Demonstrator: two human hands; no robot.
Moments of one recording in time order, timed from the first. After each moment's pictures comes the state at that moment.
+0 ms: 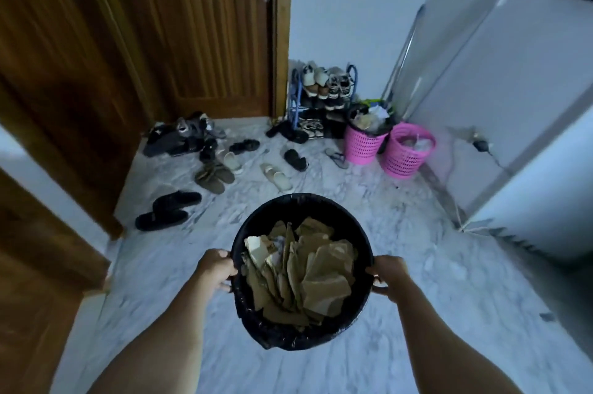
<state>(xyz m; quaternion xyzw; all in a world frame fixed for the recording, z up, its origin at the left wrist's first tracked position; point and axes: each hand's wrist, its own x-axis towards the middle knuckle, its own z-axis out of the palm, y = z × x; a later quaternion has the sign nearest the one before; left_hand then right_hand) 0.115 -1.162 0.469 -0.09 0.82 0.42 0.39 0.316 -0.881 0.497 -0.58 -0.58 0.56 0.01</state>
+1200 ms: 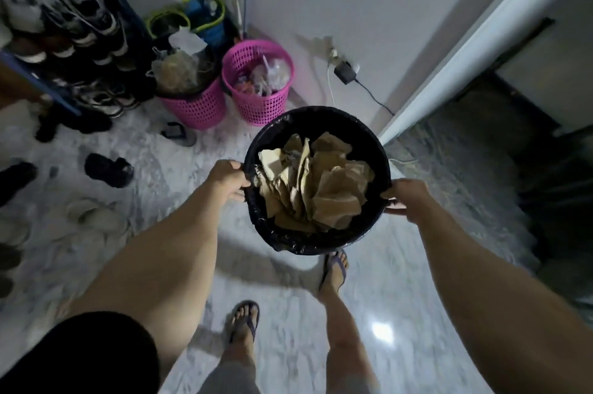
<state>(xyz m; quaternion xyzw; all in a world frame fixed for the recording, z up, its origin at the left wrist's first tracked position) 0.004 -0.208 0.358 0.12 0.80 0.29 0.52 0.330 -0.075 0.356 -0.72 -0.38 0.57 0.10</state>
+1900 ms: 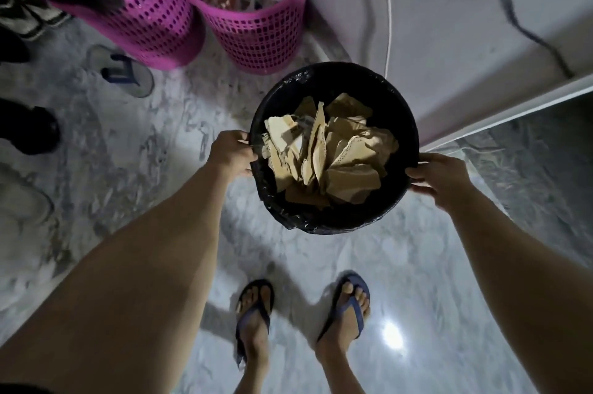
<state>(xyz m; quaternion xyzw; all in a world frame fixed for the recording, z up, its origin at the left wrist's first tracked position) -0.024 -0.013 -0.031 0.06 0.82 0.29 0.49 0.290 0.148 -0.028 -0.71 -0.38 0.59 0.09</state>
